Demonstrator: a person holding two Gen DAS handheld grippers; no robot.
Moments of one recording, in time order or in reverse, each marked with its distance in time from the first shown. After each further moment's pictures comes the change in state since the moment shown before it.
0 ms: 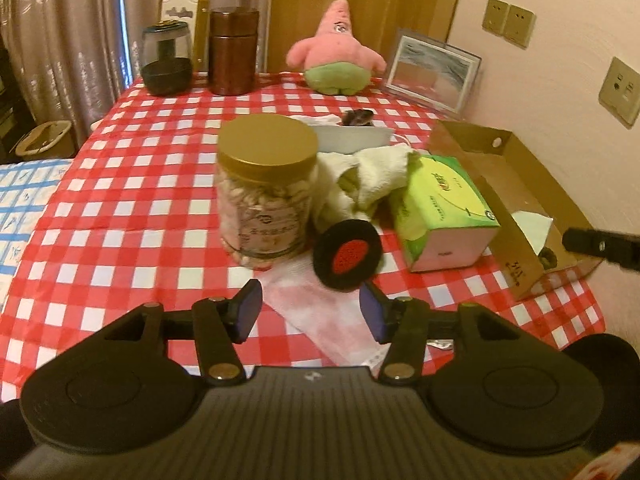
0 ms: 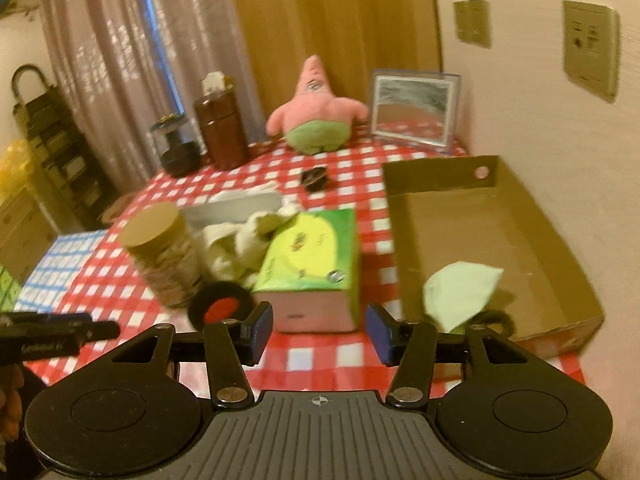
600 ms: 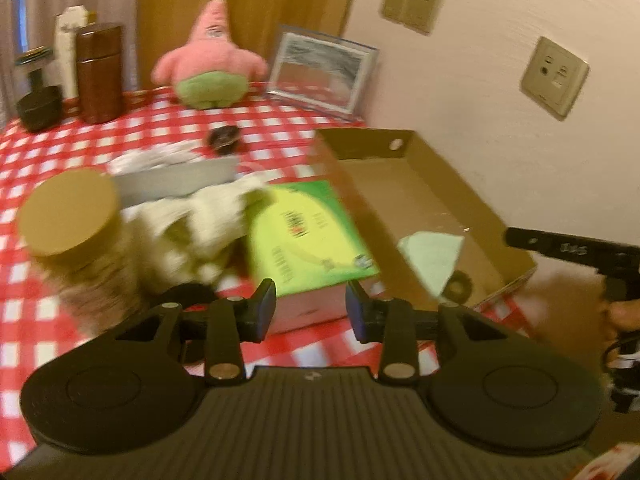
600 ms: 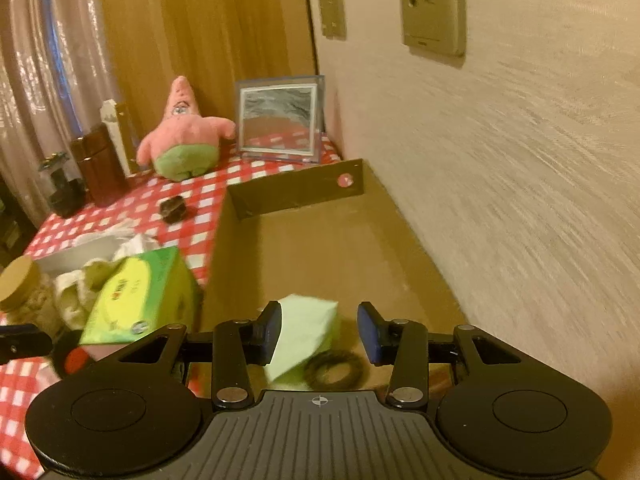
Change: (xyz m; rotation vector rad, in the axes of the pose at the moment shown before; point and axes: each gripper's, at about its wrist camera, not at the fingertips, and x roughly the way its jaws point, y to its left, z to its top) left arm 0.053 -0.094 0.045 0.105 0.004 -0.232; right arm 0.014 -0.129 0.018 0.125 -0.050 -0.227
